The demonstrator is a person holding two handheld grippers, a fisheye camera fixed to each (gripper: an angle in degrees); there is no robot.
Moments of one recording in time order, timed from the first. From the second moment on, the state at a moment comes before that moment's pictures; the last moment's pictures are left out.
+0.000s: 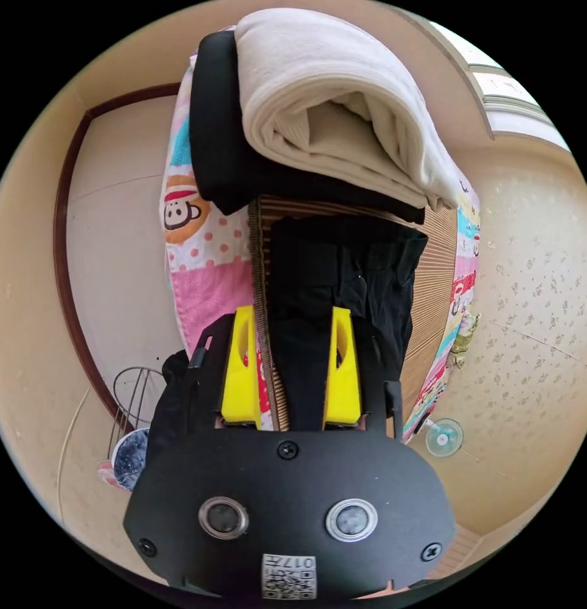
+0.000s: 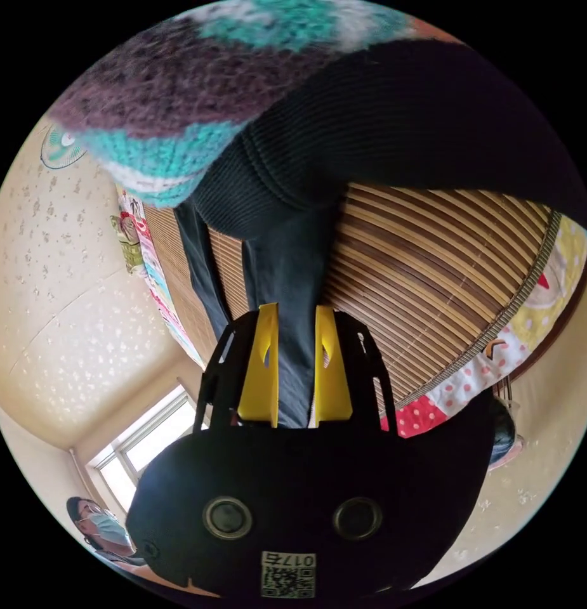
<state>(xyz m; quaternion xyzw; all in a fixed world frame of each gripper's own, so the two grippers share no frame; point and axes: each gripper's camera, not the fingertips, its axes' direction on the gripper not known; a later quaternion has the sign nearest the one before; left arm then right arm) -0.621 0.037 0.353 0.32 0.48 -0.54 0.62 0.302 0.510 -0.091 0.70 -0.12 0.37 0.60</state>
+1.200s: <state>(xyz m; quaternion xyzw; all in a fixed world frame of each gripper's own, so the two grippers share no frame) -0.428 -0.289 0.144 0.30 0.23 -0.09 0.92 0.230 0.134 -0.294 0.33 0.35 0.33 0.81</state>
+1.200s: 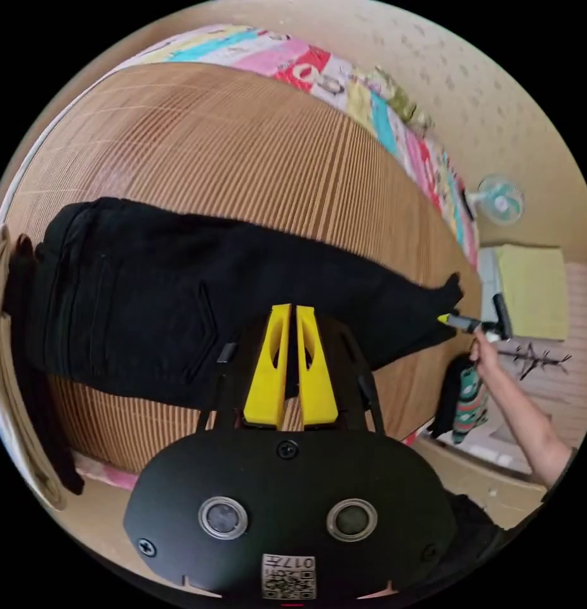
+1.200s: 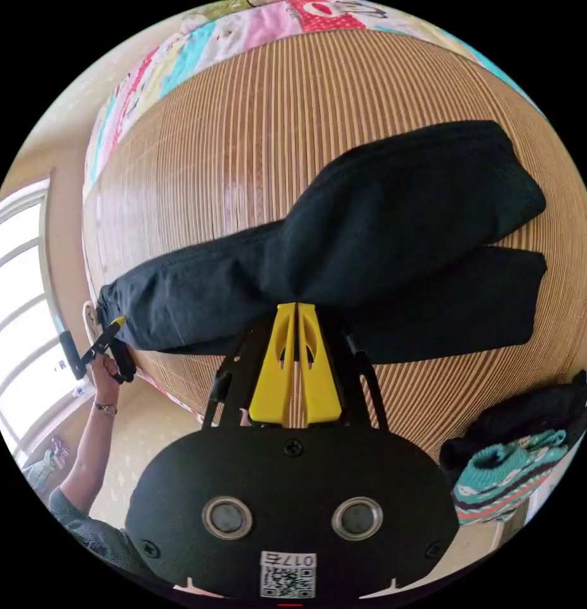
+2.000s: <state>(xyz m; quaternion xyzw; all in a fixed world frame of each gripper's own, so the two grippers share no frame) -0.446 -0.194 0.285 0.20 0.34 -0.19 0.90 0.305 0.368 -0.241 0.62 0.09 0.42 0.66</state>
